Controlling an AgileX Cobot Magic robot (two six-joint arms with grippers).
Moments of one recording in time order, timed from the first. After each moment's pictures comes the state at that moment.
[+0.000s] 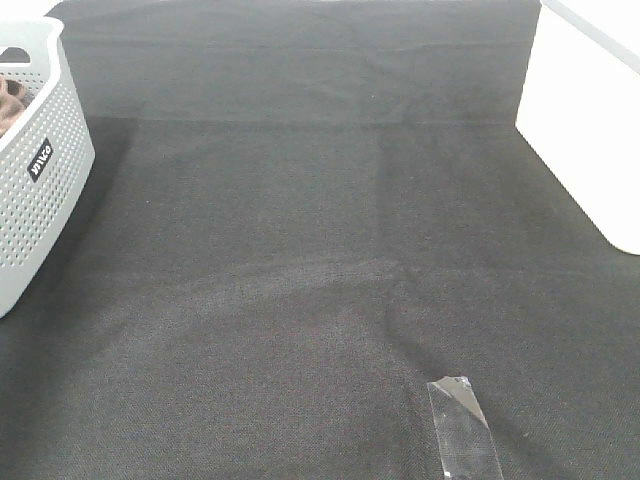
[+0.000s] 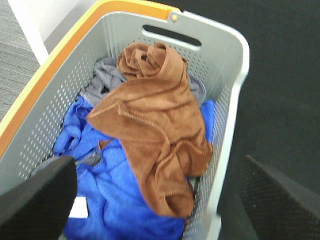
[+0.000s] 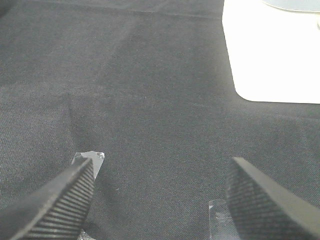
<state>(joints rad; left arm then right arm) 0.03 1.23 -1.23 0.29 0.78 -0.49 0.06 0.00 -0.50 0.08 1.05 -0.10</state>
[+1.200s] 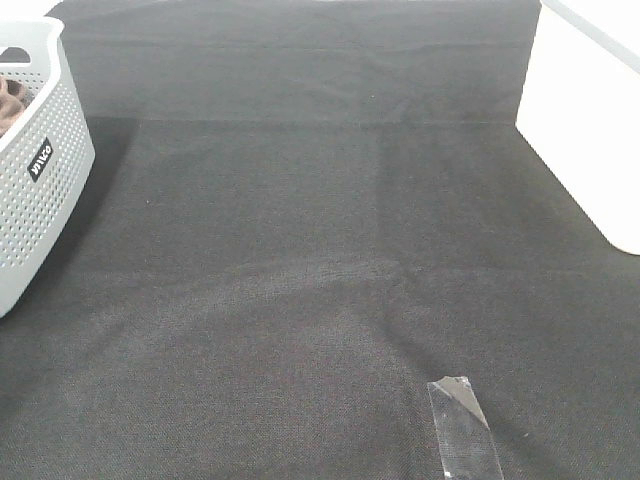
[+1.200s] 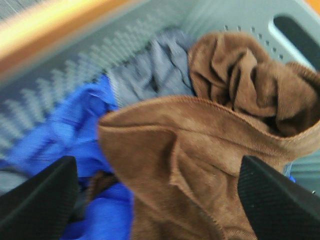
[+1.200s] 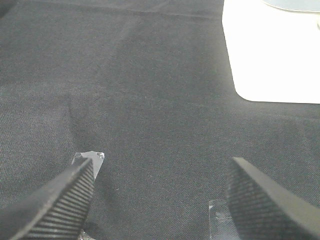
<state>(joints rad) 0.30 1.81 -1.30 0.12 0.42 -0.70 0.06 0.00 -0.50 0.08 1.05 -0.09</state>
